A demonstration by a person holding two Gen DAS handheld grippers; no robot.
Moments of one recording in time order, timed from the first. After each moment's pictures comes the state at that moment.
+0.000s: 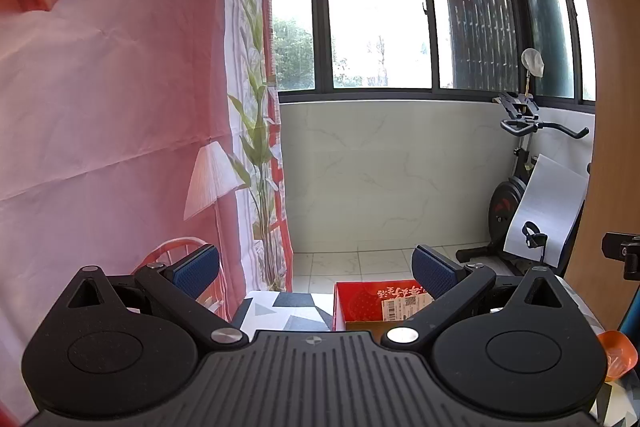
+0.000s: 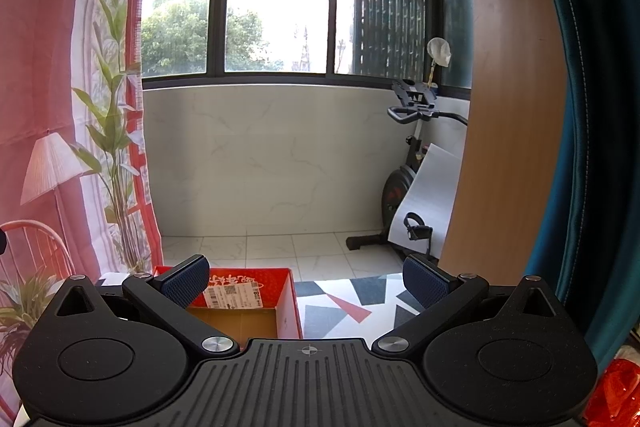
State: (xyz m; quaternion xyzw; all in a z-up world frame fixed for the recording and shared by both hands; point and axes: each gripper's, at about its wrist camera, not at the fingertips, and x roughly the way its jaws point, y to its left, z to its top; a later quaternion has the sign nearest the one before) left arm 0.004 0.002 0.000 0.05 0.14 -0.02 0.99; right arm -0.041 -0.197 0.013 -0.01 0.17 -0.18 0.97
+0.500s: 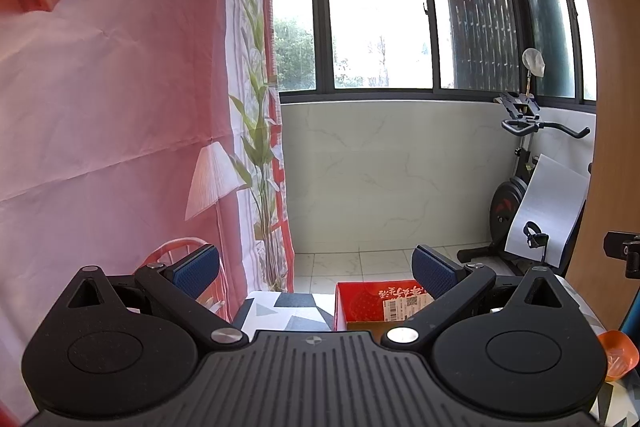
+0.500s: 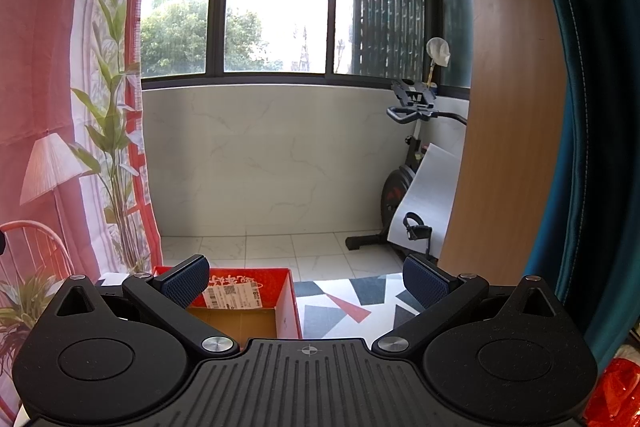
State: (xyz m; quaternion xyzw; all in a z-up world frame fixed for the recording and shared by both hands) left arm 0.003 0.002 -0.001 0.05 0.14 -0.01 0.99; right arm -0.041 -0.197 0.012 -0.01 0.17 -0.18 0.97
